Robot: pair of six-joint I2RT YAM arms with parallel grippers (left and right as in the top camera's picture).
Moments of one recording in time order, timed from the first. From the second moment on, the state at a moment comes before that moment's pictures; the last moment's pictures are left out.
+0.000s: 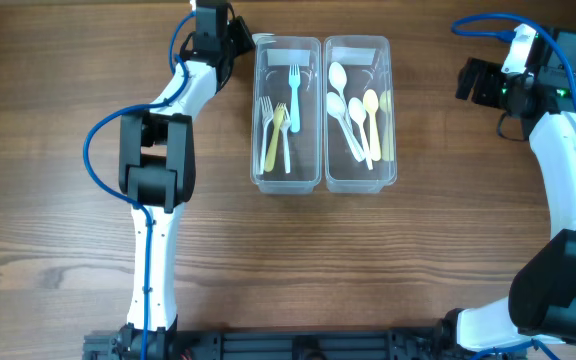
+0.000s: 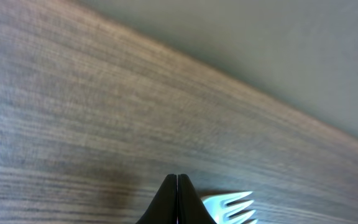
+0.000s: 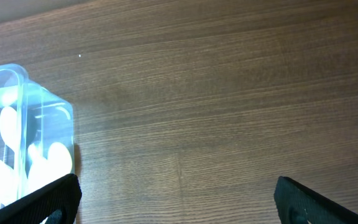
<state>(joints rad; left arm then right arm) -0.18 2.59 2.01 -0.06 0.11 -0.57 -0.21 1.68 1.34 -0.53 -0.11 0.03</state>
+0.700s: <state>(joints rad) -0.18 2.58 2.05 -0.30 0.13 -0.55 -0.21 1.68 1.34 -0.53 -0.11 0.03</state>
